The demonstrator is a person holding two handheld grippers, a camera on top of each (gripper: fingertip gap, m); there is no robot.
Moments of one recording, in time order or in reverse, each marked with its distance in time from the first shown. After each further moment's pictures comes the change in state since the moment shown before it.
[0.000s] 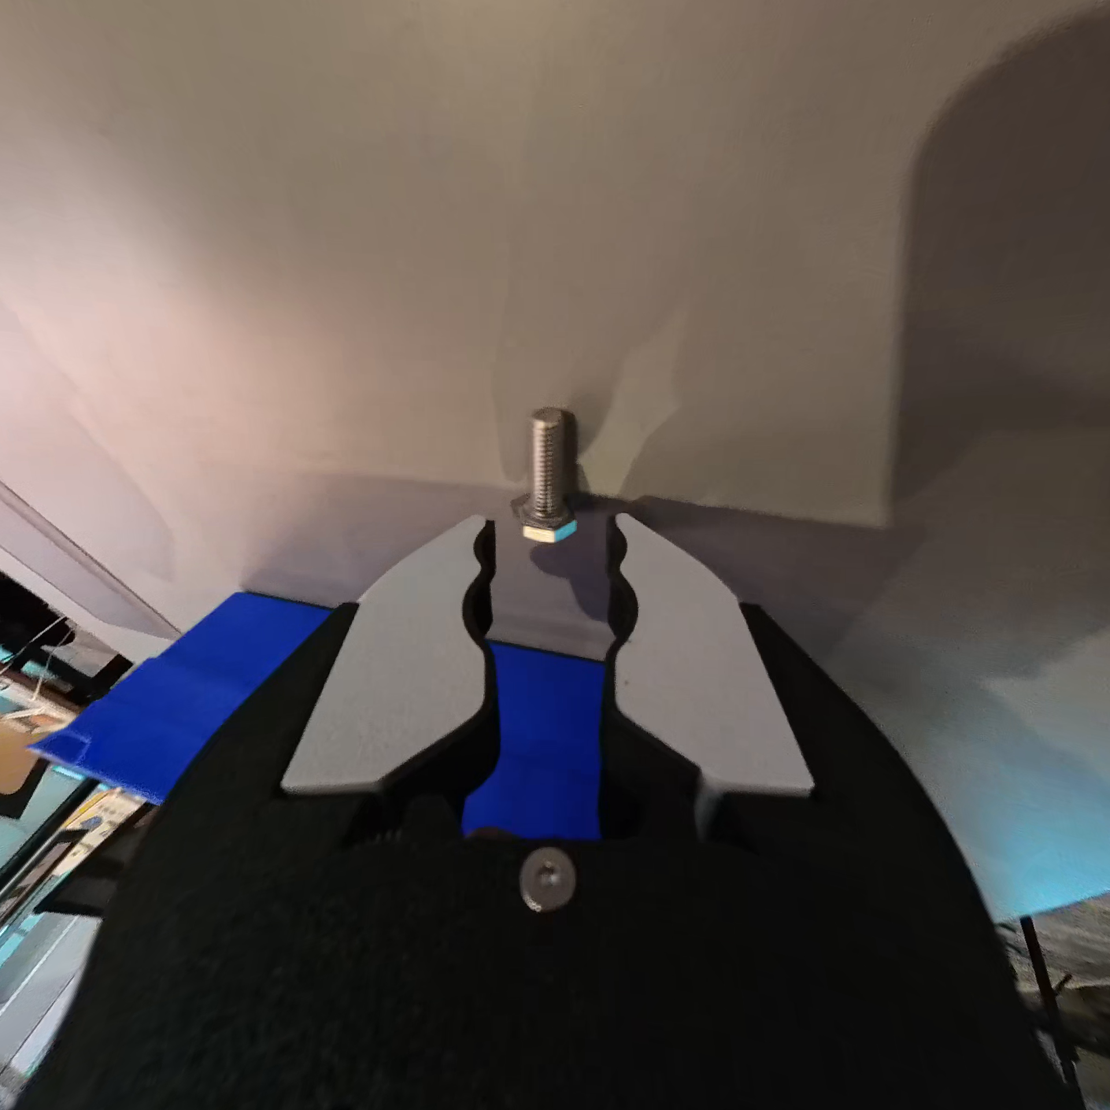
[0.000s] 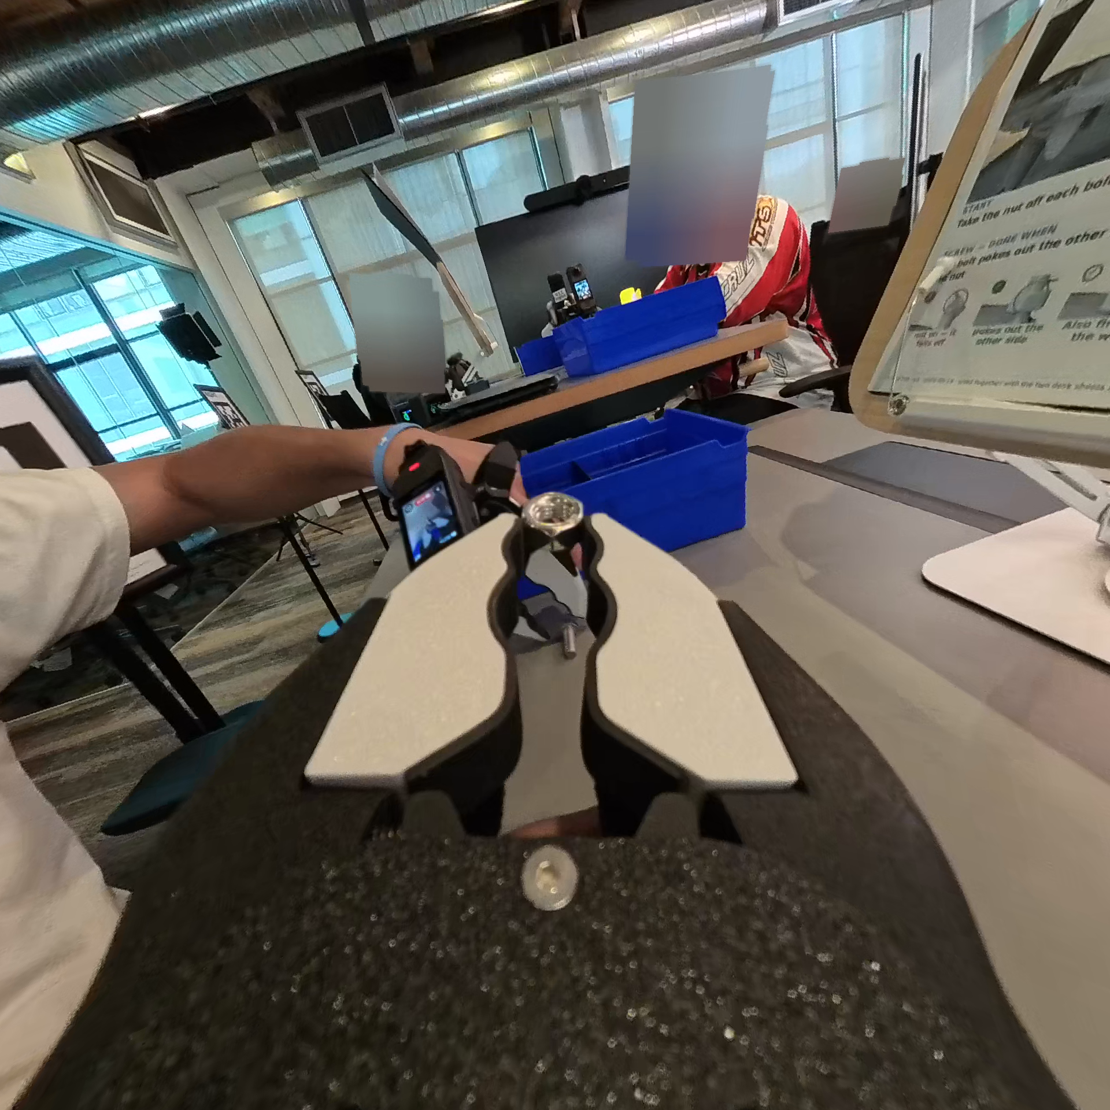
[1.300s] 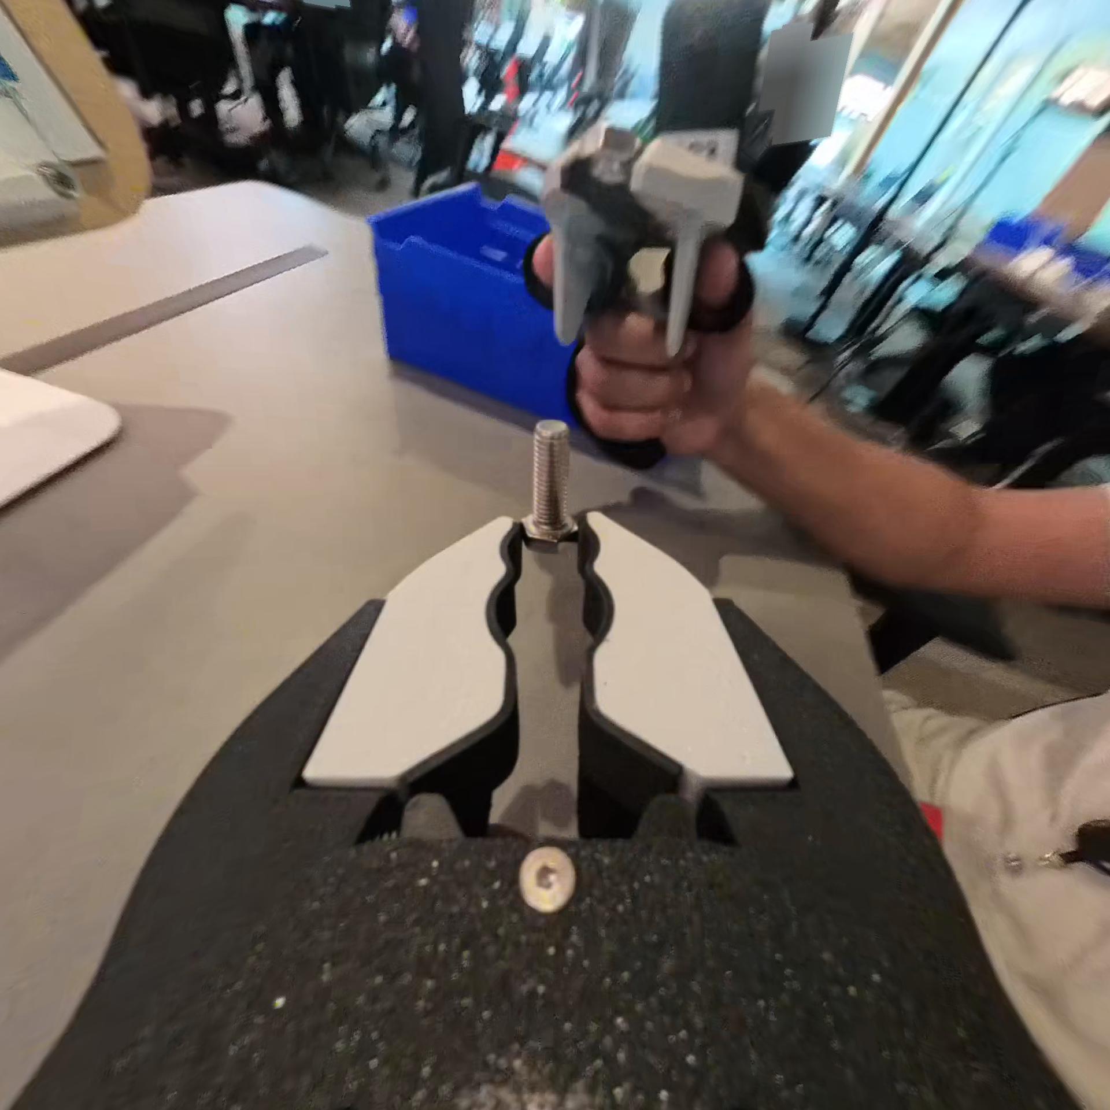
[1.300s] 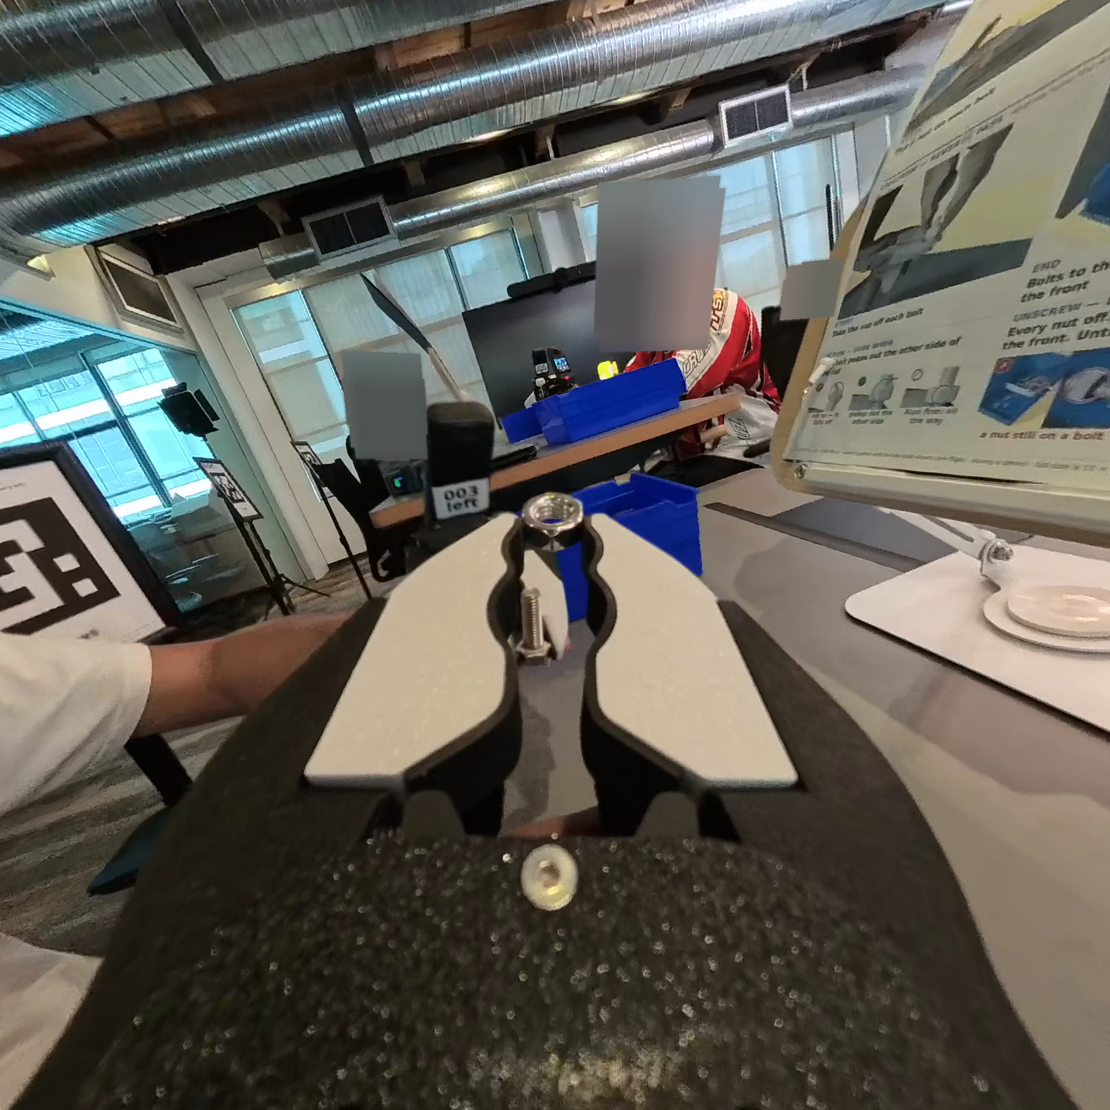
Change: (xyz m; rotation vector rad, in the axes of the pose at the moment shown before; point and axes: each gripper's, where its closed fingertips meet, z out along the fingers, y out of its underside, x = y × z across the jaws) left arm -0.063 -0.165 -0.148 1.487 0.306 -0.670; right arm 0.018 -0.036 -0.040 0.122 0.035 0.010
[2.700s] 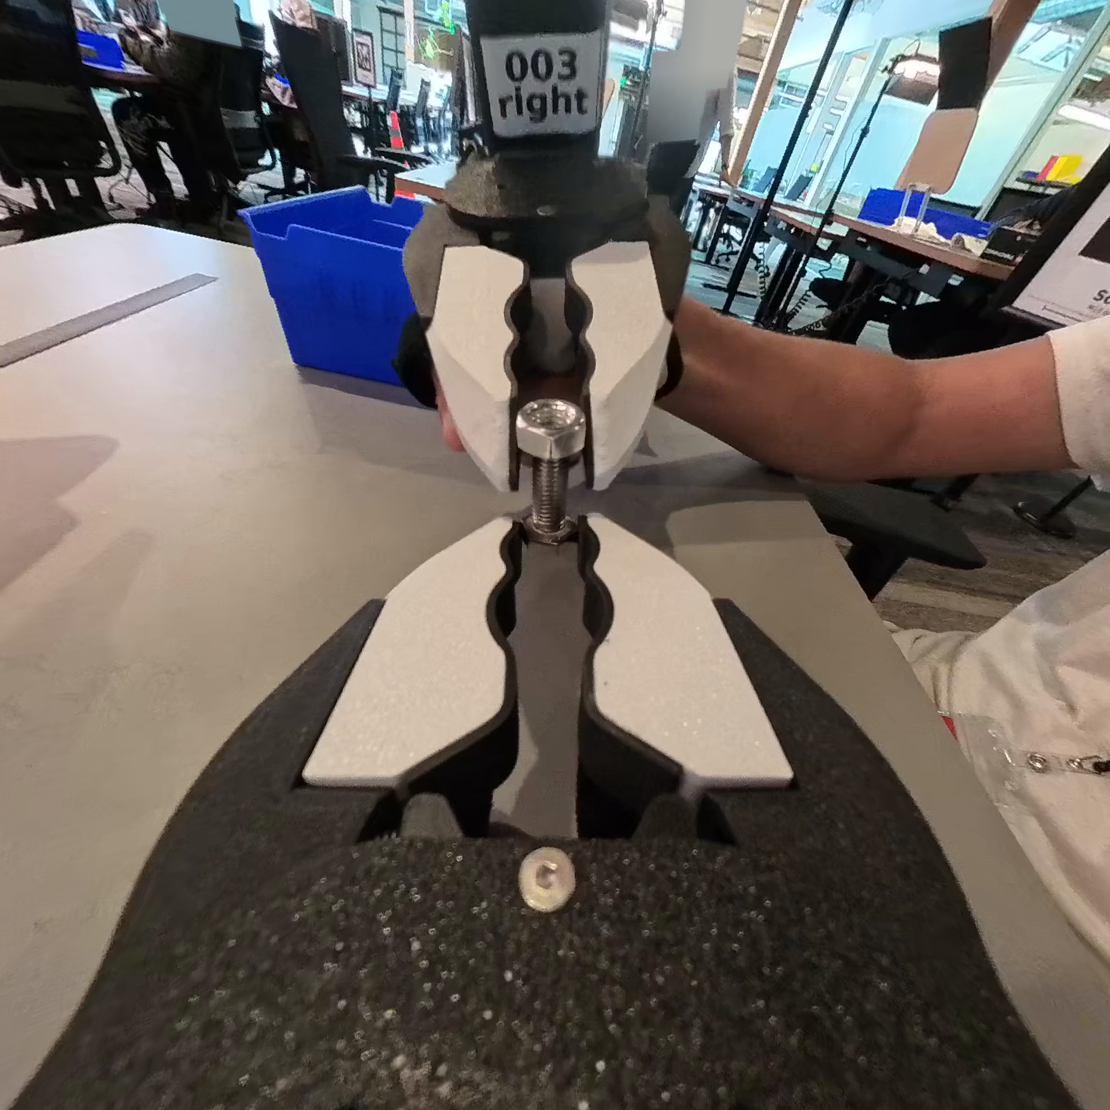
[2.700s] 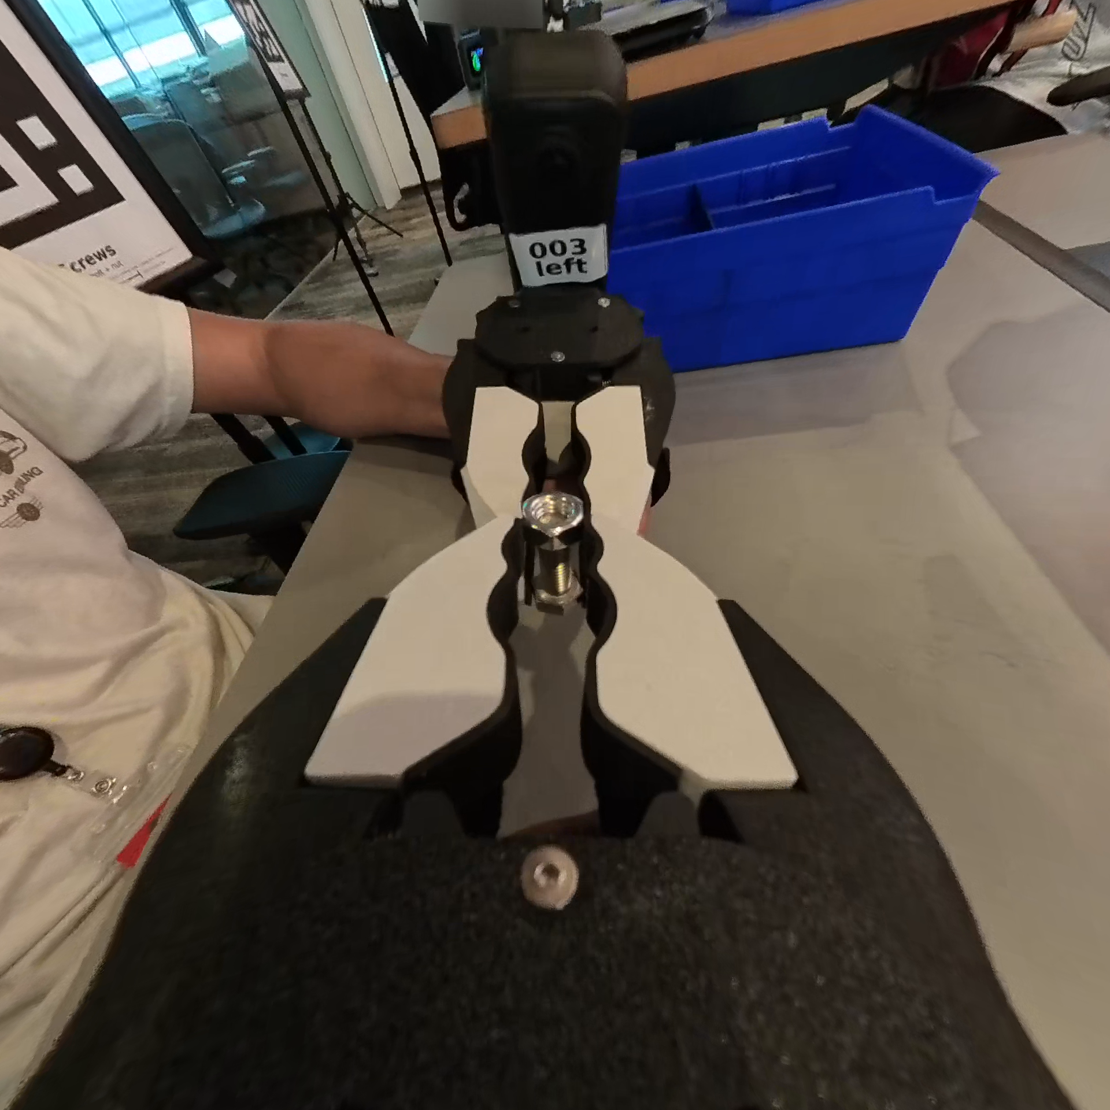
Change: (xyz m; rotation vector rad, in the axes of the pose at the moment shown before) left arm 0.019 0.036 0.004 0.053 0.170 0.107; right arm -0.031 0.112 0.036 -0.621 -0.241 -0.102
